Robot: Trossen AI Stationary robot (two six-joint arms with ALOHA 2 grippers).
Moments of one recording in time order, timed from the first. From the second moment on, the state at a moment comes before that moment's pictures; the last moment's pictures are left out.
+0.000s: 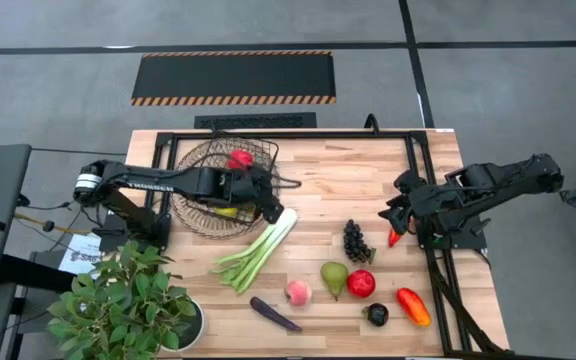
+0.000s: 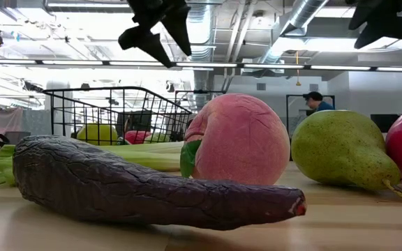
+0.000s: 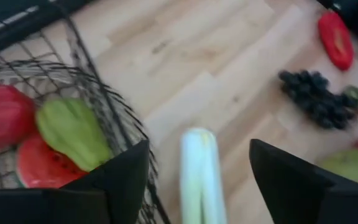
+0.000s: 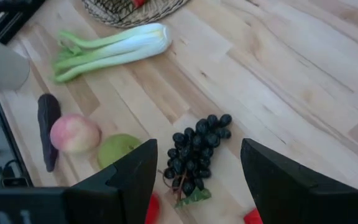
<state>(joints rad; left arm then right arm) -0.02 1.54 1.37 -0.79 -0.38 -0.77 0.29 0.83 1.00 -1.09 0.32 1.00</state>
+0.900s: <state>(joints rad) -0.15 1.70 1.38 -1.30 -0.40 -1.17 0.30 0.84 0.97 -1.08 0.34 1.02</state>
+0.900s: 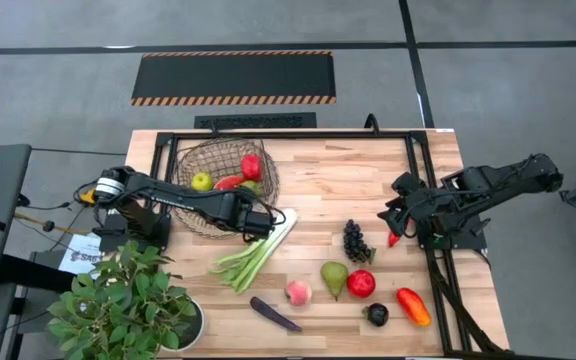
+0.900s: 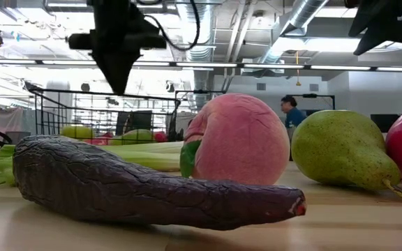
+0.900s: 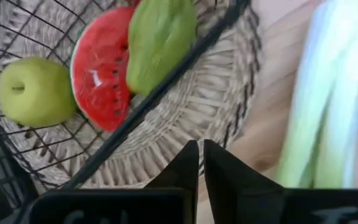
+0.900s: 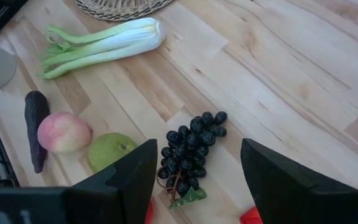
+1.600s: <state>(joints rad) -0.11 1.70 1.48 -0.88 -0.38 -0.85 0.34 0.84 0.97 -1.08 0.43 1.03</state>
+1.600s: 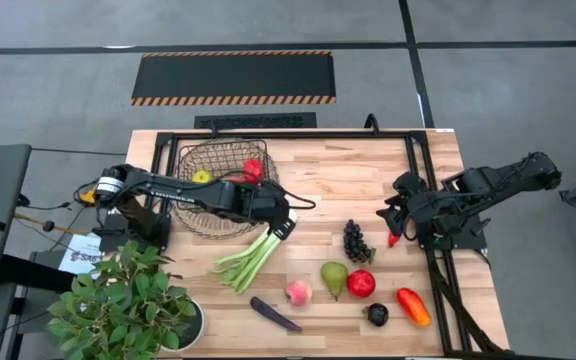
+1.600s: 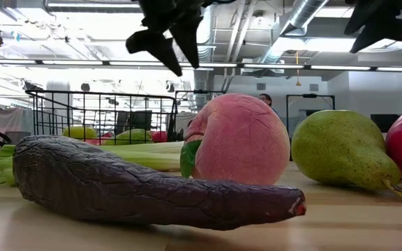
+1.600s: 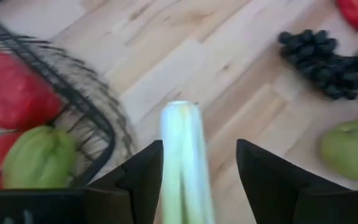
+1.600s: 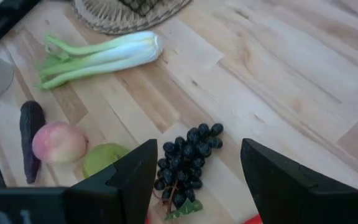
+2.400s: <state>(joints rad) -0.15 1.70 1.50 -0.74 -0.37 -0.82 0.34 0.84 0.97 -1.05 0.42 0.93</state>
